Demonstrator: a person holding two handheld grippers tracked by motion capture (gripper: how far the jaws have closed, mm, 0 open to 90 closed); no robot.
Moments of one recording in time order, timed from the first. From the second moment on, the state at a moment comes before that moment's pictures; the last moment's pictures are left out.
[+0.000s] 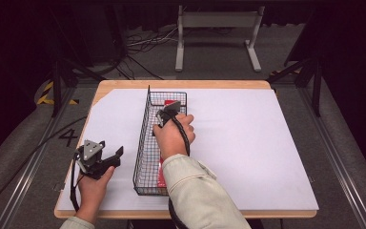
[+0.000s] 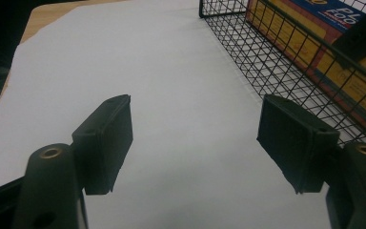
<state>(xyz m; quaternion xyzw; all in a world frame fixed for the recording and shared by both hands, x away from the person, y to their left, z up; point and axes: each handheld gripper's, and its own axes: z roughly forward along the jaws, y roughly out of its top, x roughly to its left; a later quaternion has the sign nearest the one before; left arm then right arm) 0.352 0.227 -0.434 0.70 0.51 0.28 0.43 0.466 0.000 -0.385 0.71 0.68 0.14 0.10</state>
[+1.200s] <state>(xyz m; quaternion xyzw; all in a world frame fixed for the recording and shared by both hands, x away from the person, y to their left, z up) 0.351 0.229 -0.436 0.70 0.51 0.28 0.42 0.455 -0.031 -0.326 0.67 0.70 0.25 0.09</state>
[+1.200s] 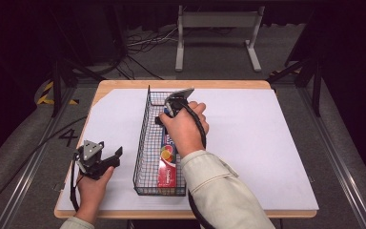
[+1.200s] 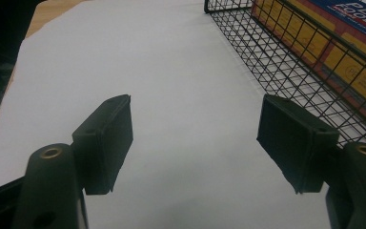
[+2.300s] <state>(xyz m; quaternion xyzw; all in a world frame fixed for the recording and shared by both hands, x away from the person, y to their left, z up) 0.354 0.227 -0.437 0.70 0.51 0.28 0.41 0.434 -0.156 -0.281 0.64 0.71 0.29 0.10</state>
